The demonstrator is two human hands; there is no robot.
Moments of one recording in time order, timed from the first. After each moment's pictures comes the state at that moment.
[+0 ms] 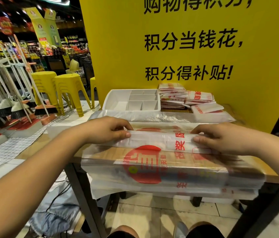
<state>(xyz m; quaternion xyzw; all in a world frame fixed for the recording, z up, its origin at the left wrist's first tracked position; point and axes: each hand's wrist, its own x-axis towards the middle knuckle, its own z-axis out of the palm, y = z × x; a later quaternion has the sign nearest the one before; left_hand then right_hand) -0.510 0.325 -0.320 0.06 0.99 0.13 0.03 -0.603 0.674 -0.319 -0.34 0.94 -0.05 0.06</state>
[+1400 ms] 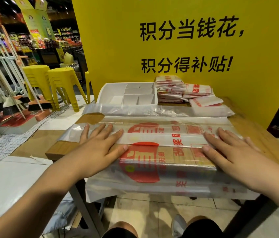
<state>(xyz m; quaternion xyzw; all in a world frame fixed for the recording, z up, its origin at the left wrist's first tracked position) -0.466 0.350 -0.370 -0.04 1.00 0.02 -0.01 -0.565 0.697 -0.367 -0.23 0.97 -0.04 0.04</state>
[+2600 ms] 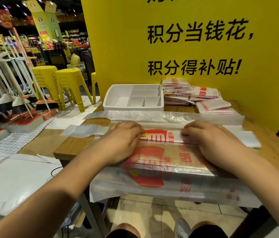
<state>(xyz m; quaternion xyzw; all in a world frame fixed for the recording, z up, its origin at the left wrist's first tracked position) -0.507 0.371 -0.361 0.05 0.99 0.06 -0.09 -0.596 0.639 -0.357 -0.39 0.91 -0.05 -0.13</state>
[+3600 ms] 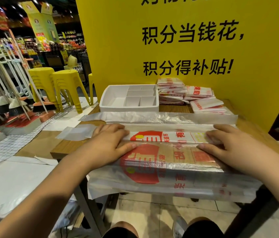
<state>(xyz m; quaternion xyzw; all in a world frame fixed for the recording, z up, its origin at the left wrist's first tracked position) -0.481 0.363 -0.360 -0.01 1.00 0.04 -0.05 -0.594 0.694 -0.363 -0.25 0.96 -0.08 -0.05</state>
